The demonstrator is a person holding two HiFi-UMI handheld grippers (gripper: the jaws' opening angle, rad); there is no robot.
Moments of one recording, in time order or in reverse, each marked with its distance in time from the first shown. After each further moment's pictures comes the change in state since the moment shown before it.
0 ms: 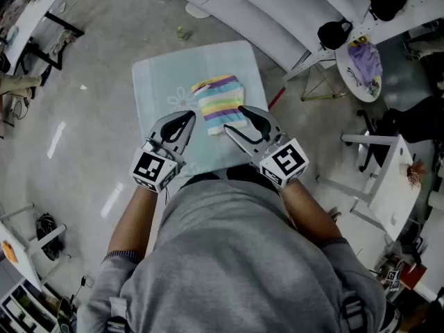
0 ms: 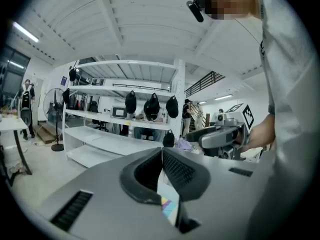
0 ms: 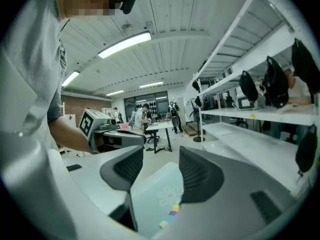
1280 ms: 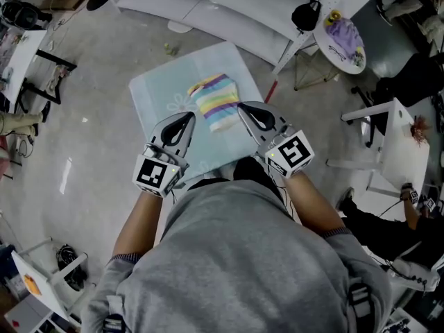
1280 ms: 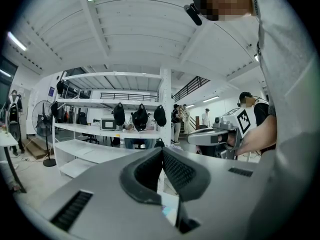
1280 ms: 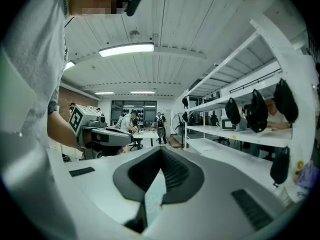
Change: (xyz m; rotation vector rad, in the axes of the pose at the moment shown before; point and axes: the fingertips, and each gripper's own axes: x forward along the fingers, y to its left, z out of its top) left arm -0.040 -0.049 0.044 0.086 -0.053 -0.101; right arm -0.053 0.029 0.034 -0.108 -0.114 -0.212
